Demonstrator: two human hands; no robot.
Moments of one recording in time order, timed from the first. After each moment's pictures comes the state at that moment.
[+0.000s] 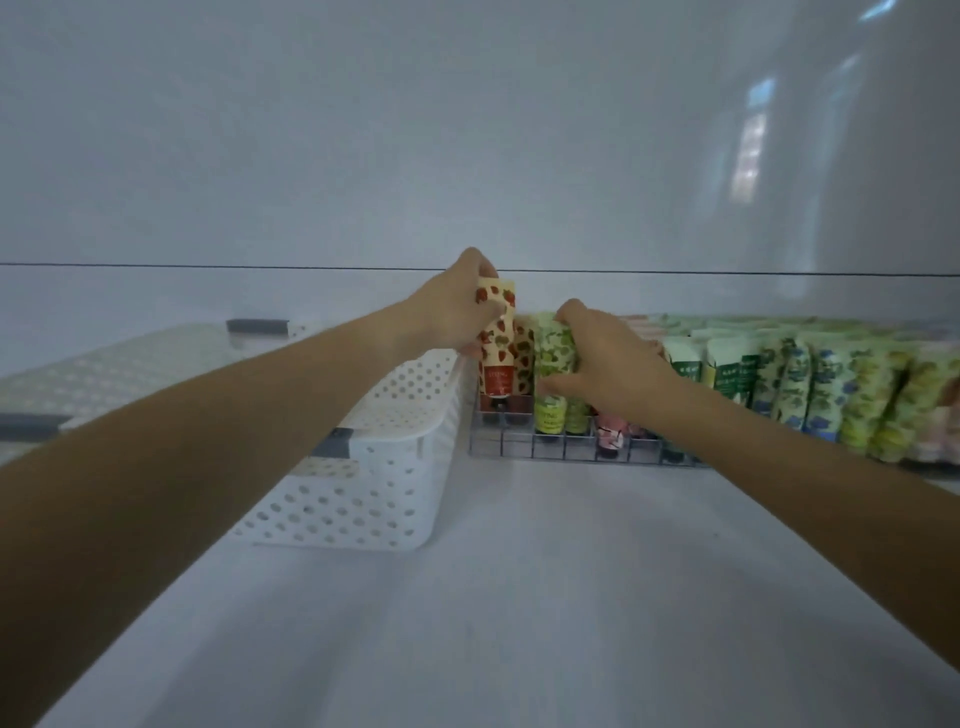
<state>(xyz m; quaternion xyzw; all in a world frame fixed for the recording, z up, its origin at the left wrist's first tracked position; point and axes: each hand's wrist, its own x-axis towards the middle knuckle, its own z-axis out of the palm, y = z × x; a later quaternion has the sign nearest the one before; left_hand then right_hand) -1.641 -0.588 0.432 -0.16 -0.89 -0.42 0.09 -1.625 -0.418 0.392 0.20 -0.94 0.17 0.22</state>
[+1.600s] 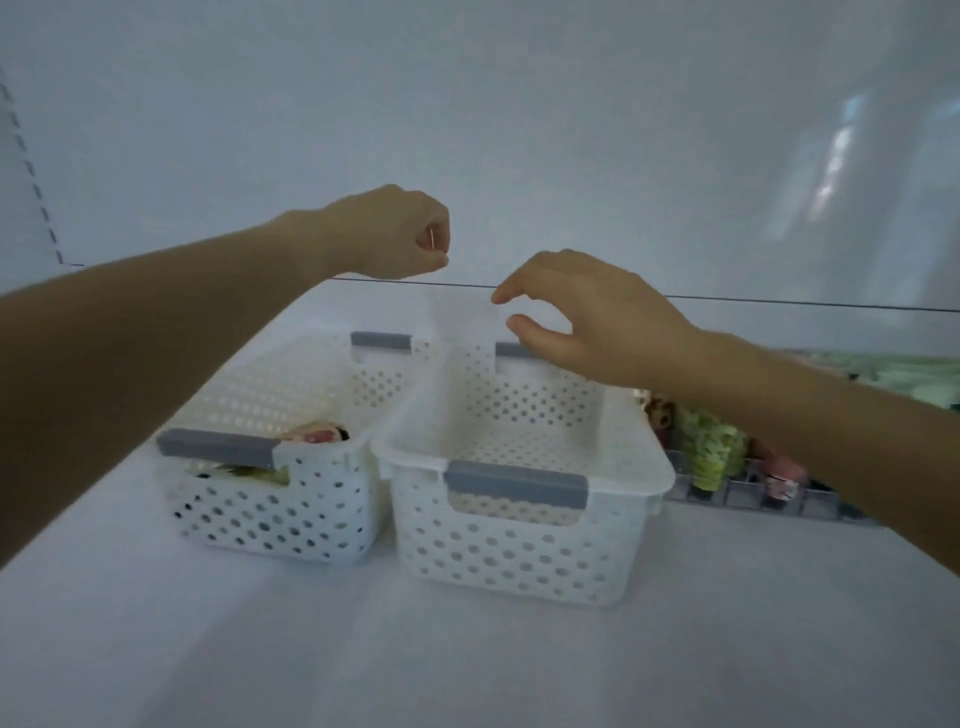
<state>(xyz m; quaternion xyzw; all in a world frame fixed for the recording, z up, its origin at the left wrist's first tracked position) -1.650 -0.761 0.505 -0.17 -0.96 -0.02 0.22 -1.616 -0.549 0.450 0.41 -0.85 0.08 0.32</state>
